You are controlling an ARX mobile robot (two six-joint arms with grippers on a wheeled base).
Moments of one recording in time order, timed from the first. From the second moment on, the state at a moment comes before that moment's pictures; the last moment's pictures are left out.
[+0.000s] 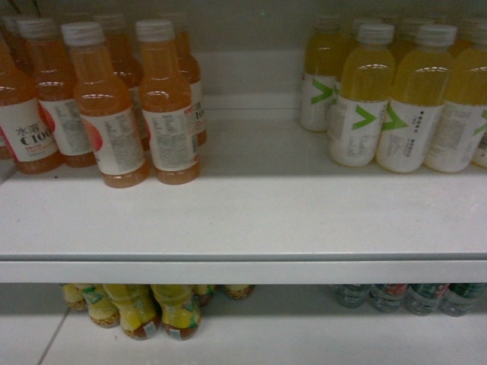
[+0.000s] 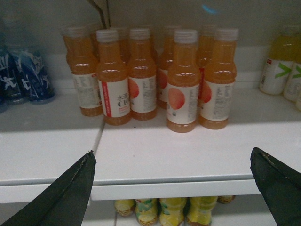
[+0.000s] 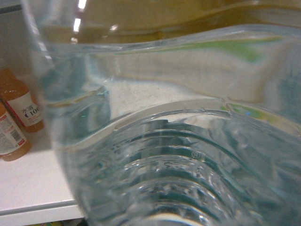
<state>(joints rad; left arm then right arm) 0.00 0.01 0.01 0.00 0.00 0.00 -0.16 0.44 0.15 0.25 -0.16 0.16</state>
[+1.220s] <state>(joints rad) 0.00 0.01 0.01 0.00 0.00 0.00 -0.16 0.44 0.15 0.25 -0.16 0.16</state>
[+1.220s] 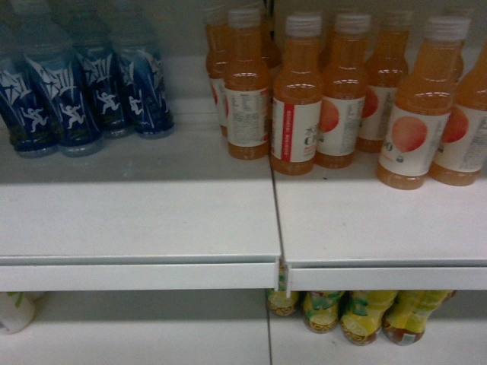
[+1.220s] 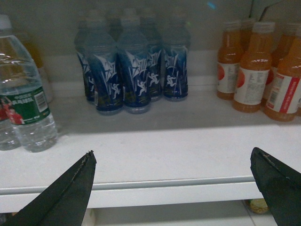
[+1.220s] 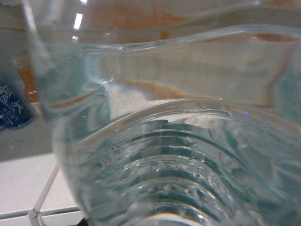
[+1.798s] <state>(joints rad) 0.00 0.01 0.01 0.00 0.00 0.00 -0.16 0.44 0.15 0.25 -0.16 0.16</state>
